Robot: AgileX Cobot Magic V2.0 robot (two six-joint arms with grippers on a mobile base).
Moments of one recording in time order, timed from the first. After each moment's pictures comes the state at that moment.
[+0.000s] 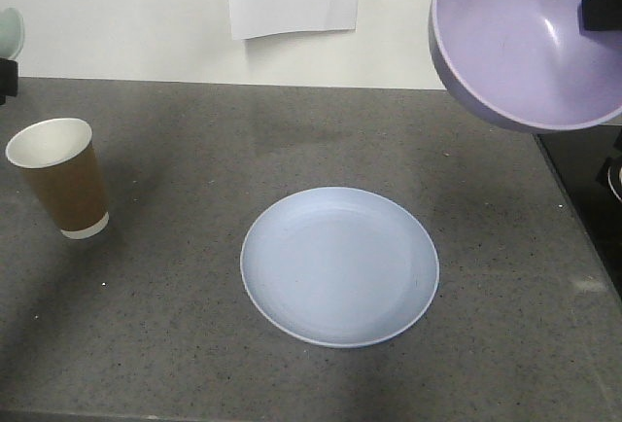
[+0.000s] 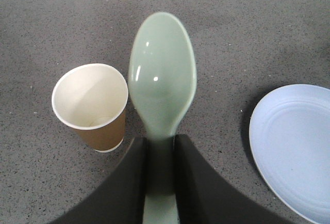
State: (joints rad) left arm -0.27 1.12 -1.35 0.04 1.00 -0.07; right arm 0.05 1.23 -1.64 0.37 1.19 -0.30
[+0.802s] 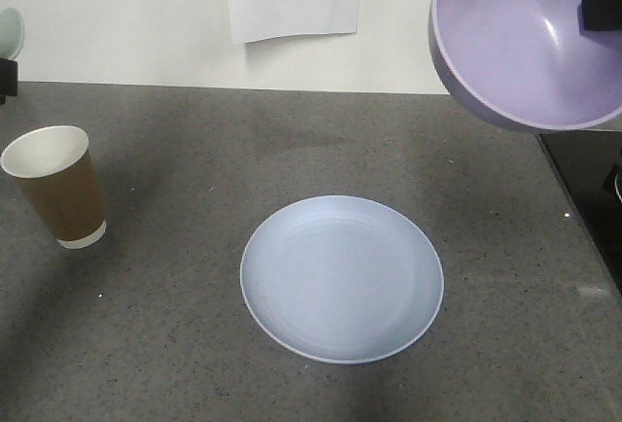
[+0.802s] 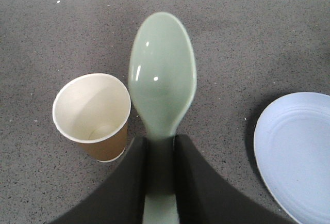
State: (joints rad) left arm -0.27 1.12 -1.35 0.04 1.00 -0.07; right arm 0.05 1.23 -1.64 0.37 1.19 -0.30
